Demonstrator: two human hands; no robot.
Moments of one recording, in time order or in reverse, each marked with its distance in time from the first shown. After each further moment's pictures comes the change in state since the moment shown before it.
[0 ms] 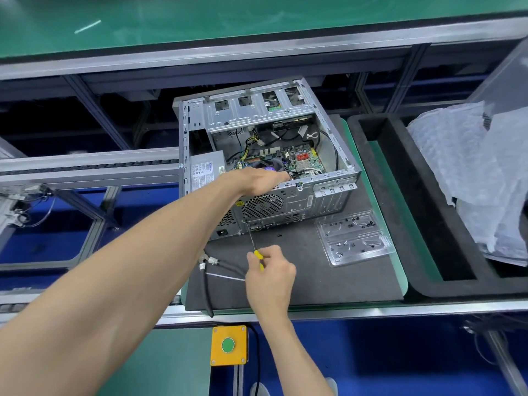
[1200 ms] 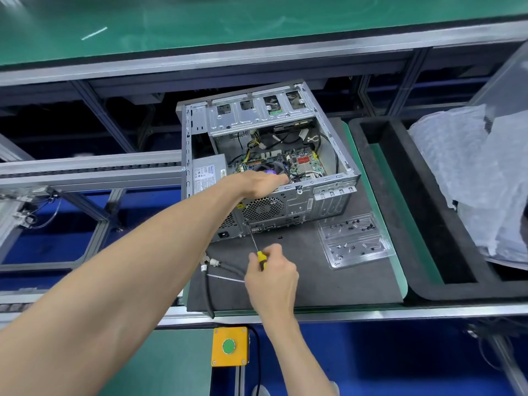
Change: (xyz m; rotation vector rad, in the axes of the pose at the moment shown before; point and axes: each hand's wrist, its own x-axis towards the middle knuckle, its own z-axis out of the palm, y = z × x) left_hand -0.005 0.005 0.000 0.010 0.047 -0.052; right_hand 0.002 -0.002 -0.011 -0.283 0.017 -0.176
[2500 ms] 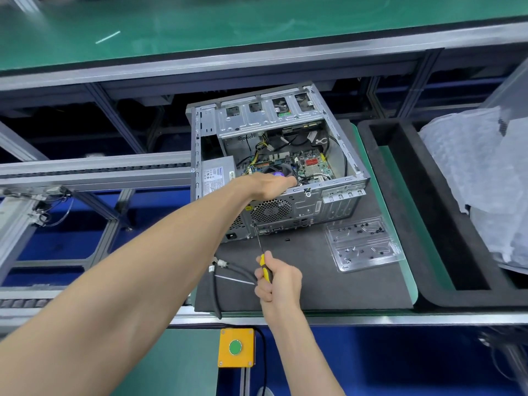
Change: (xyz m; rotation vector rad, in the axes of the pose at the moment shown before) left_hand 0.008 -0.002 0.002 0.000 0.000 -0.020; right_hand 0.007 -0.010 -0.004 1.202 -0.294 0.881
